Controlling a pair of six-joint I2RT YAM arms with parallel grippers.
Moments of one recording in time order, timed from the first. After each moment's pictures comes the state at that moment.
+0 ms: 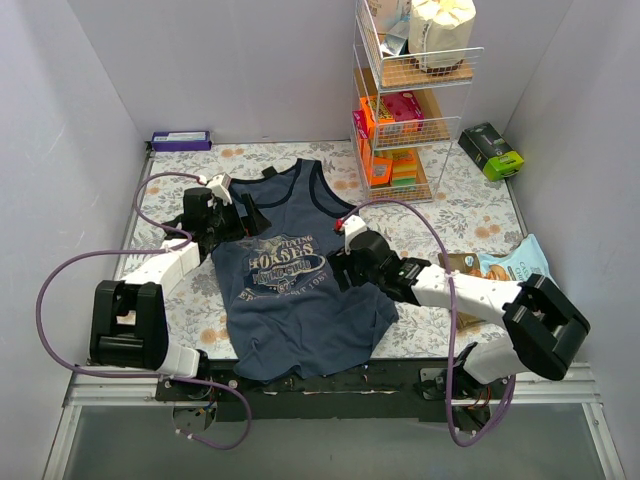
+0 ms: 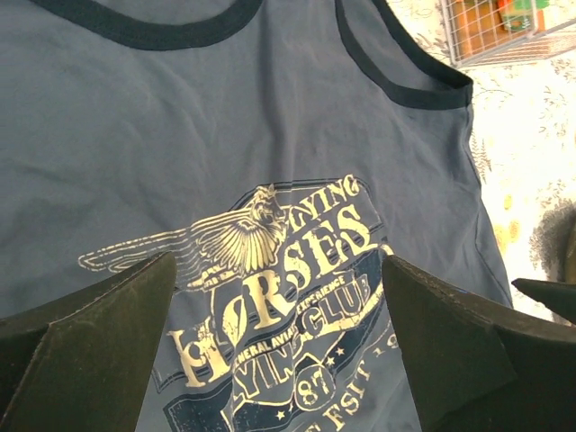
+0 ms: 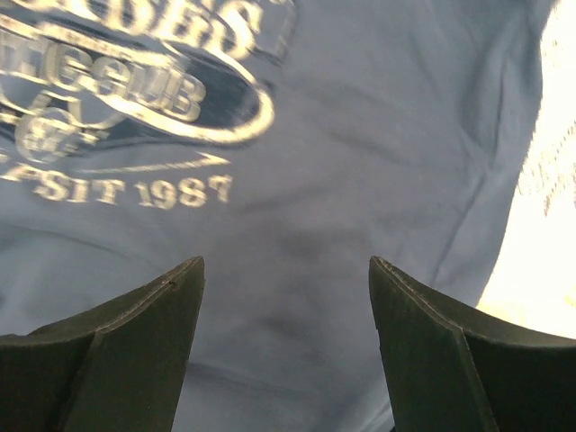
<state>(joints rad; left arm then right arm) -0.10 1.42 0.80 0.02 0.41 -0.39 0.93 1.39 0.77 -0.03 0.18 0.19</state>
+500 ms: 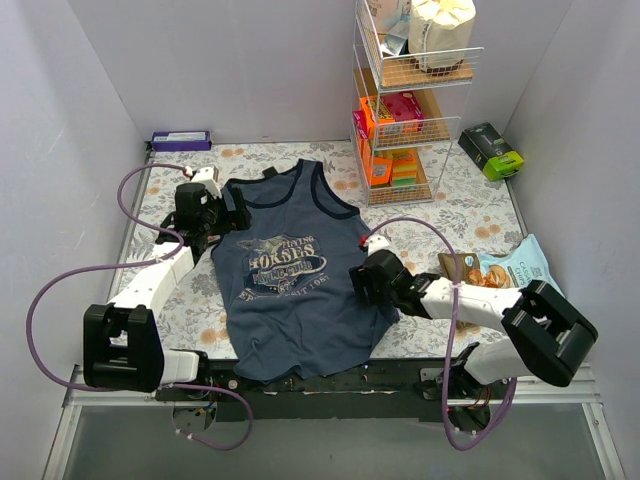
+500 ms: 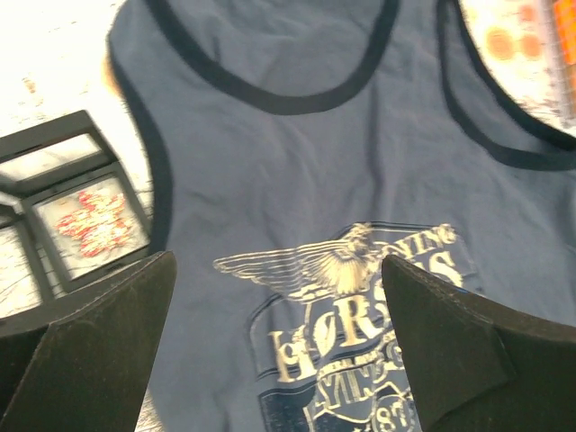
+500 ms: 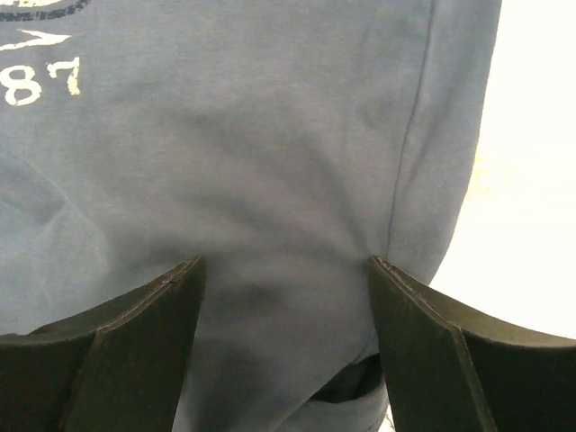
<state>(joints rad) -0.10 1.31 0.84 -0.07 0.13 -0.26 0.86 1.38 0.57 -0.07 0.24 0.35</state>
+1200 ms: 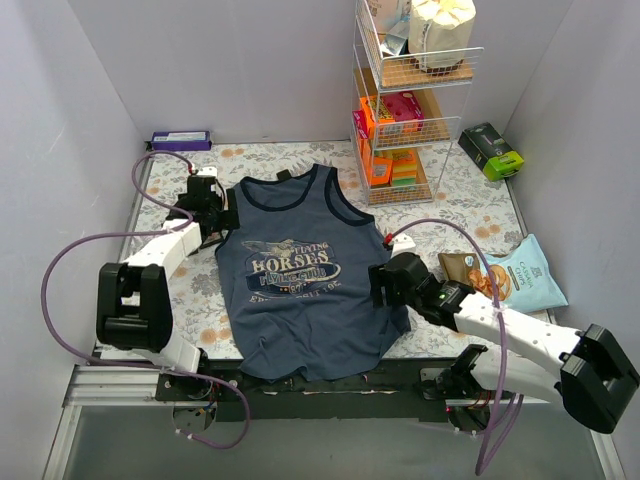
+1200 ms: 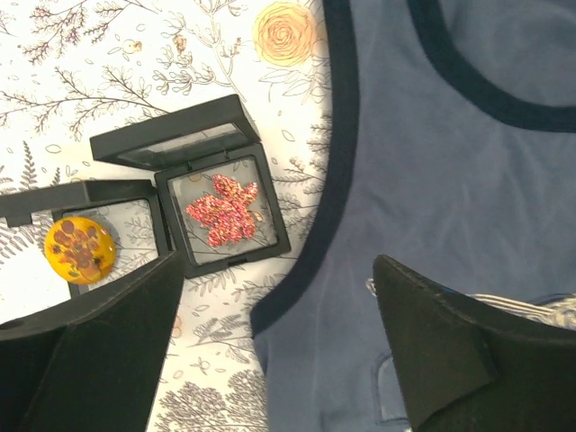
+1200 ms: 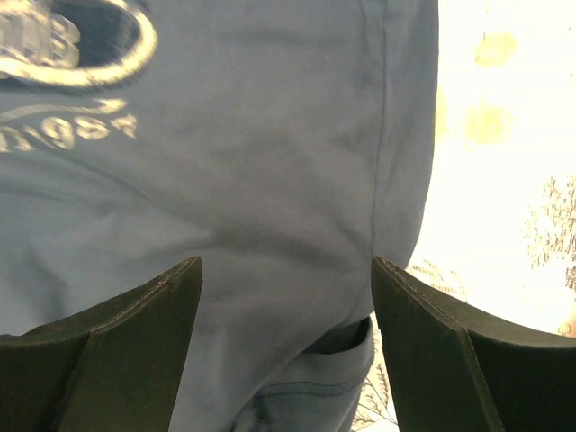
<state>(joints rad) -0.10 1.51 0.97 -0.21 -0.20 -0.15 0.84 1.06 0.50 -0.30 0.29 0.44</state>
